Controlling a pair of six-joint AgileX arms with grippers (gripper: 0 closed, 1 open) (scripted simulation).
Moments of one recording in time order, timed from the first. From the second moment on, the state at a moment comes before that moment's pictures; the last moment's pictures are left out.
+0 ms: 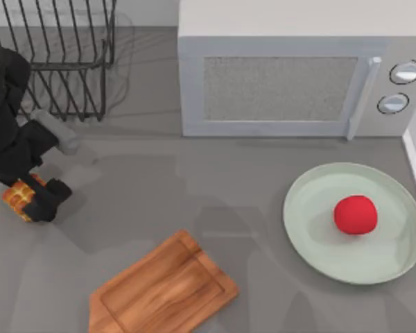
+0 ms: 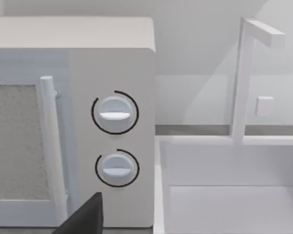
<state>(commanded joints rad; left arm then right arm) -0.06 2.04 1.24 -0.77 0.00 0.69 0.00 0.00 0.00 0.00 0.00 0.00</state>
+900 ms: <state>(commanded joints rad) -0.06 2.04 1.24 -0.77 0.00 0.69 0.00 0.00 0.00 0.00 0.00 0.00</state>
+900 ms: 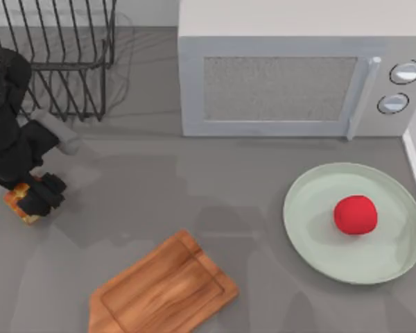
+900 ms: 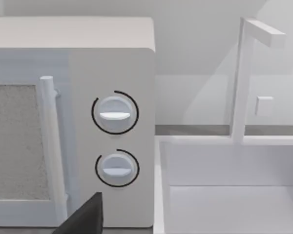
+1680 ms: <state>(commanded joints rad) -0.06 1.90 1.47 -1.14 0.01 0.68 0.00 0.00 0.00 0.00 0.00 0.00</state>
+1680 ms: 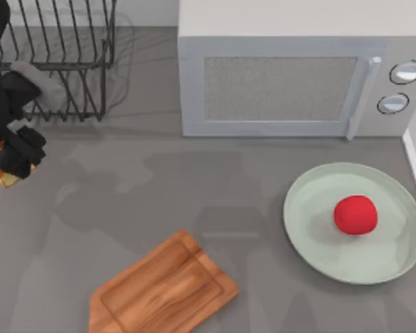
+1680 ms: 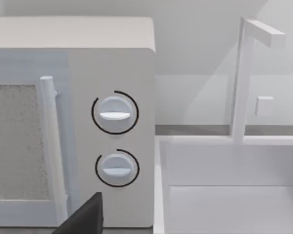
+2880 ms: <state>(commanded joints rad) -0.32 1.90 1.43 -1.17 0.00 -0.34 0.00 0.00 0.00 0.00 0.00 0.00</state>
